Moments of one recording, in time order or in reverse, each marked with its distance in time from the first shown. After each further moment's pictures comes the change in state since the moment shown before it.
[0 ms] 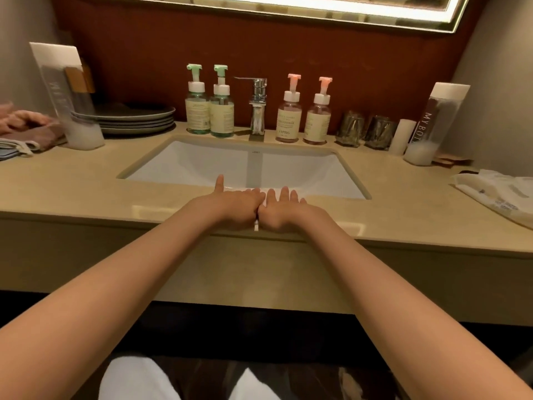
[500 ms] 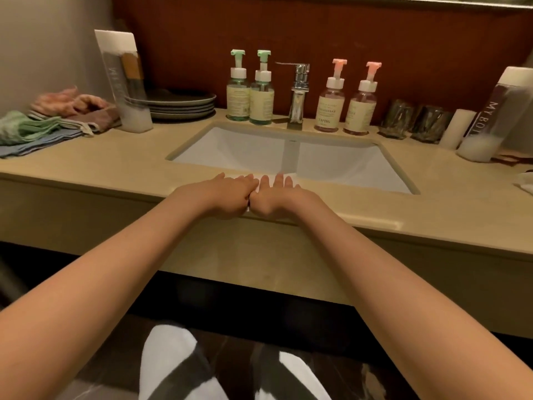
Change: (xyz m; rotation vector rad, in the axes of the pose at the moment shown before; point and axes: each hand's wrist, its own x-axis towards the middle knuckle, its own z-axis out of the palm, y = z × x) left_hand -0.036 -0.063 0.019 -0.162 0.019 -0.096; right_hand 0.002 -0.066 0.010 -0.051 -0.032 -0.155
